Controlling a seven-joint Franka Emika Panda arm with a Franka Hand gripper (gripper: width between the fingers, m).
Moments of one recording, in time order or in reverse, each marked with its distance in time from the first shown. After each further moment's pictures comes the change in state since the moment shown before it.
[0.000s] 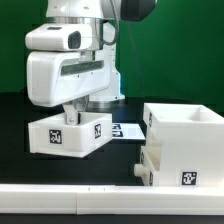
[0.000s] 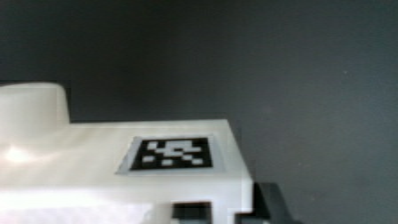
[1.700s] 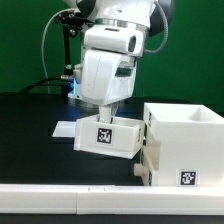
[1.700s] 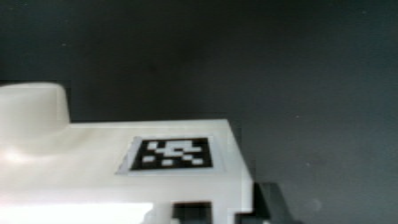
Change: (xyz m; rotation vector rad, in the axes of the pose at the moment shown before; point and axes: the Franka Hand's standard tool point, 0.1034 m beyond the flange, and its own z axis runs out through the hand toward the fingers) arm 0.047 -0.017 0.004 -0.086 -0.078 -0.053
